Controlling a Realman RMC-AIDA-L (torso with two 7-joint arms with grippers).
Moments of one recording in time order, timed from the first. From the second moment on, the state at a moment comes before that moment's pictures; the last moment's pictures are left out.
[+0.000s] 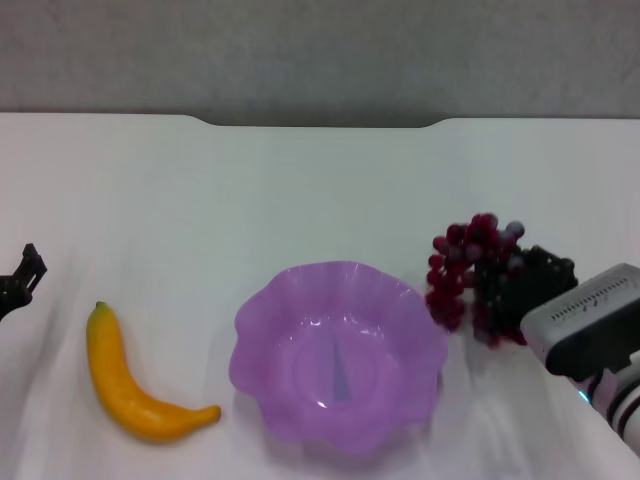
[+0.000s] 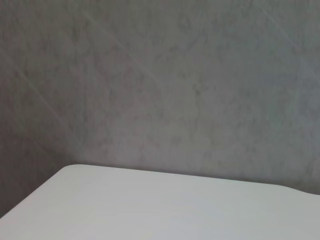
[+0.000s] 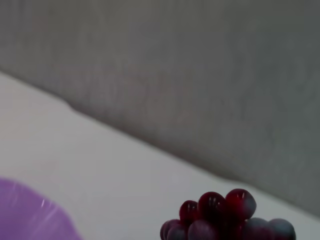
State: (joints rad) left arm -0.40 -2.04 -1.05 -0.26 2.19 0.80 -0.08; right arm 0.30 2.00 0.82 0.81 -2.07 -0.49 -0.69
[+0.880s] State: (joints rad) left arm -0.39 -2.04 -1.07 -0.26 2.20 0.80 -0.08; right arm 0.30 2.00 0.71 0.97 -2.40 -0.71 -0.61
